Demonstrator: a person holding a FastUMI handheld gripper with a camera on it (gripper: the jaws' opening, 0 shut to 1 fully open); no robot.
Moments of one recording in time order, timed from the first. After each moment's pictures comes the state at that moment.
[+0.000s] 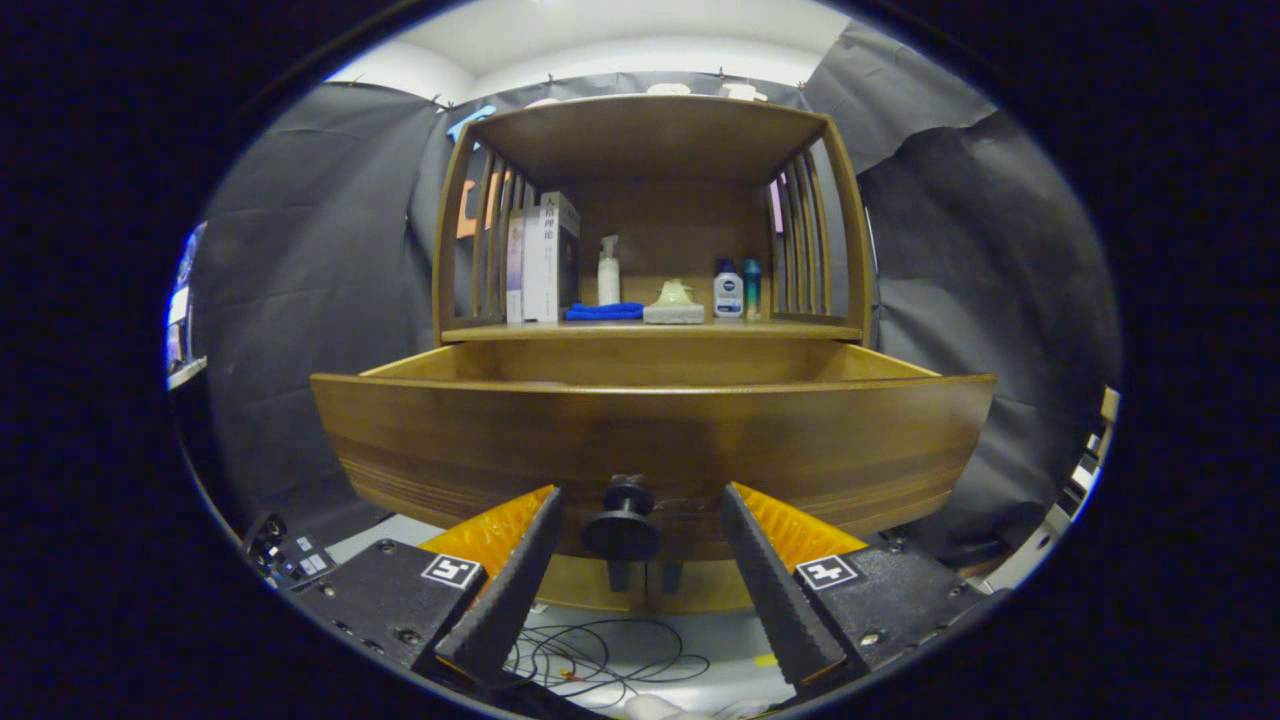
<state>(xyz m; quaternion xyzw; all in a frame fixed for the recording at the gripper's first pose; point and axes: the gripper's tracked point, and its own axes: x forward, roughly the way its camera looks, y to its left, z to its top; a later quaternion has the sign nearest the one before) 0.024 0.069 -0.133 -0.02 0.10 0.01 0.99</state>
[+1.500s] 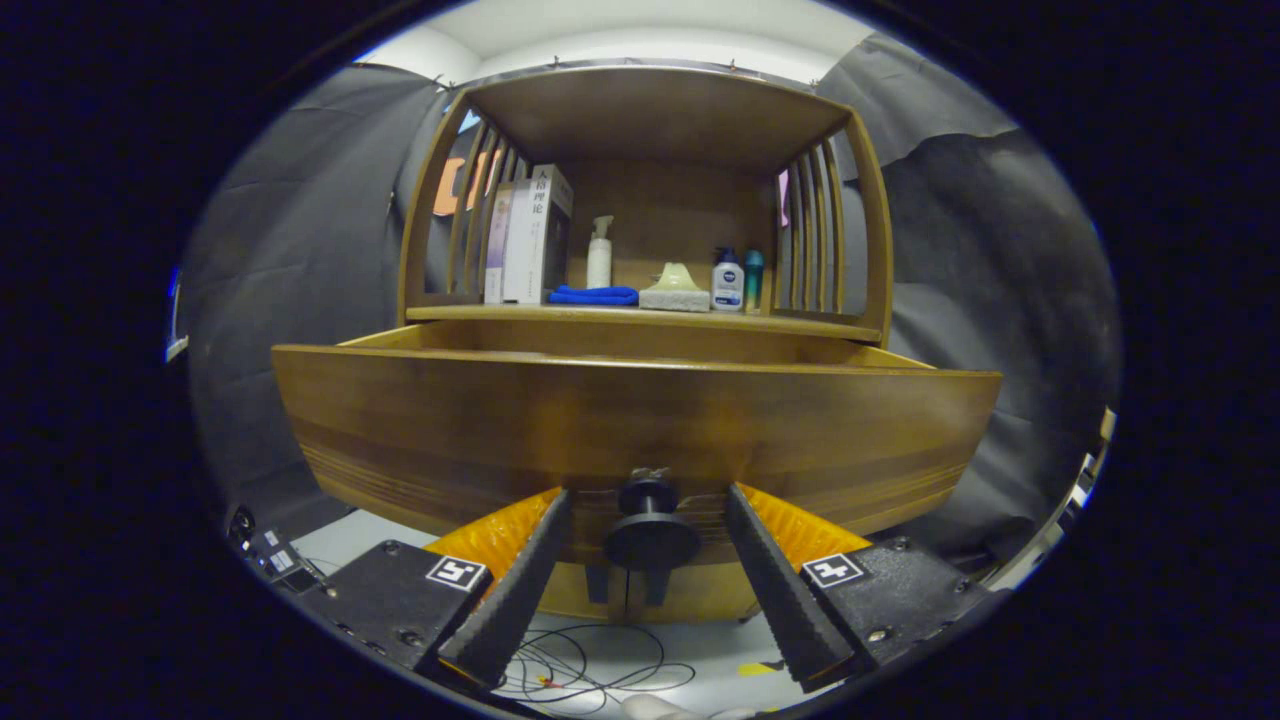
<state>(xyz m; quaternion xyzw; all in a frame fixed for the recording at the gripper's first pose) 0.074 0.072 -0.137 -0.04 0.11 -0.02 0.99</state>
